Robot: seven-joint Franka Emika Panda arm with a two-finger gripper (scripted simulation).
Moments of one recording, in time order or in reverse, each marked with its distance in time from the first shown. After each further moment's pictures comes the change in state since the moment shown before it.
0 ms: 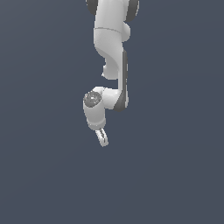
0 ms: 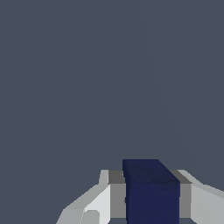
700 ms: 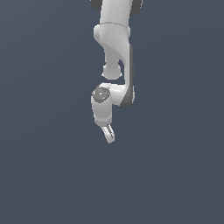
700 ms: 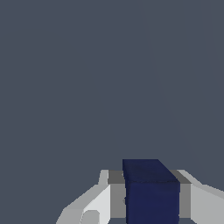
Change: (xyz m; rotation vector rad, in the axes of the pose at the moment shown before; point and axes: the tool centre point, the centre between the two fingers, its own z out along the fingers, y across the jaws) arm -0.036 -0.002 -0.011 0.000 0.000 0.002
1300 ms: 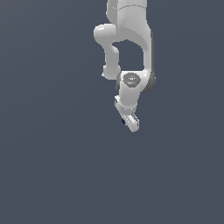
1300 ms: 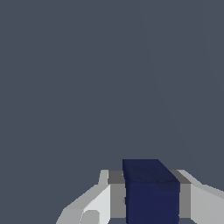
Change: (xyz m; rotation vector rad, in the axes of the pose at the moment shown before) arm -0.124 -0.011 -0.037 0.000 -0.001 -0.002
